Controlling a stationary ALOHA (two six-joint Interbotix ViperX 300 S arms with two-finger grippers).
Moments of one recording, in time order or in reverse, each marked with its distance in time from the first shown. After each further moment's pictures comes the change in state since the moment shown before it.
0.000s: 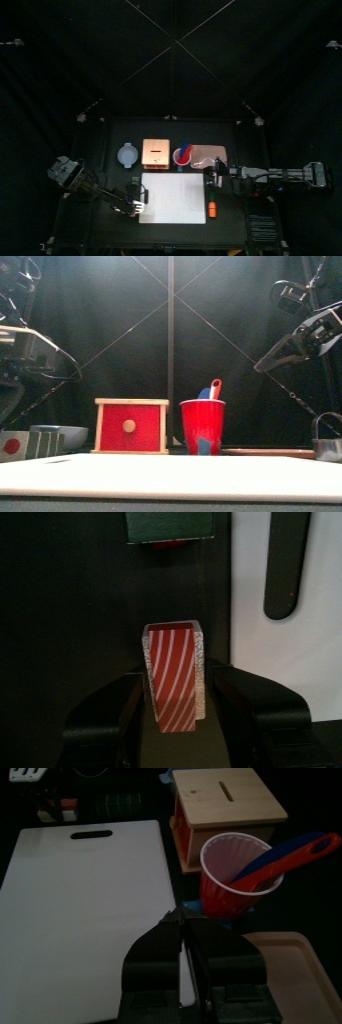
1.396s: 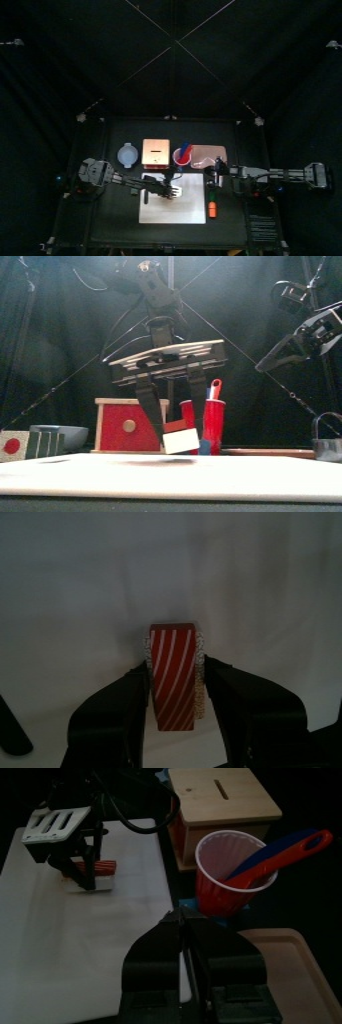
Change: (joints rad) left arm 0.365 0.336 -0.566 0.089 0.009 0.327; right arm -0.026 -0.020 0.009 -0.003 0.003 0.000
